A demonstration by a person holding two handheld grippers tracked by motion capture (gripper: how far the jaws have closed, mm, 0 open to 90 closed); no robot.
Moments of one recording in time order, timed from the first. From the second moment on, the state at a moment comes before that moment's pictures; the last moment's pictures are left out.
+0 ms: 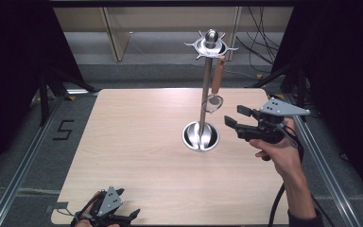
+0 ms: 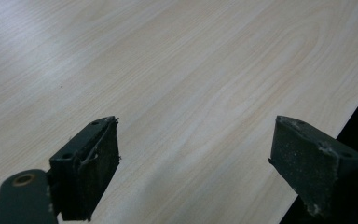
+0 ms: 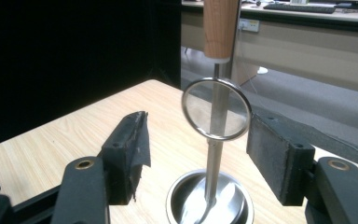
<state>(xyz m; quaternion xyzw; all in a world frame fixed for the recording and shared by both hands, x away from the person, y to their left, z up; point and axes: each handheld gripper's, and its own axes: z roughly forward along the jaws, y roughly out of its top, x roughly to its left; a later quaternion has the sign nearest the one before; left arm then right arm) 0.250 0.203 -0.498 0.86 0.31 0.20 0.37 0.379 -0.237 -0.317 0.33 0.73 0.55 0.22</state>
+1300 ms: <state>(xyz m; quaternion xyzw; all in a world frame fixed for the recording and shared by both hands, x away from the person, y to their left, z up) 0.248 0.205 -0.497 0.86 0.31 0.19 0.37 0.378 -0.219 -0.361 0.33 0.78 0.50 0.19</state>
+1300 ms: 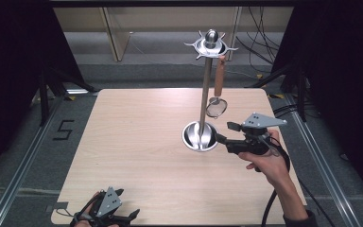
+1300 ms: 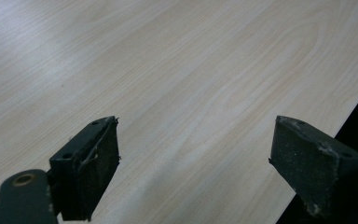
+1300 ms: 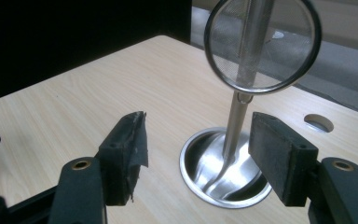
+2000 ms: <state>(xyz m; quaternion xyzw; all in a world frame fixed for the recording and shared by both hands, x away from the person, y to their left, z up) 0.248 0.205 -0.497 0.86 0.30 0.20 0.36 0.376 -0.217 -0.384 0.34 0.80 0.47 0.16</state>
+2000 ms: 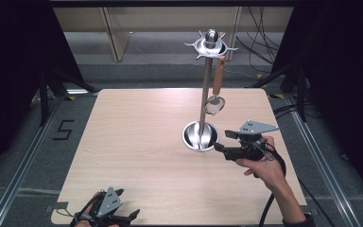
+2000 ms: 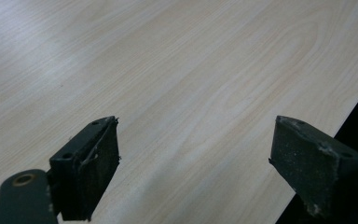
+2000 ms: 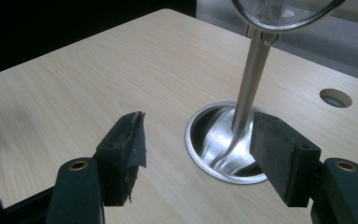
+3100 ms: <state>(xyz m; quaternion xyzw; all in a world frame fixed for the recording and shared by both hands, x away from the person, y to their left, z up) 0.249 0.205 -0.497 0.86 0.30 0.20 0.36 0.368 -0.214 -0.412 0.33 0.82 0.44 0.15</state>
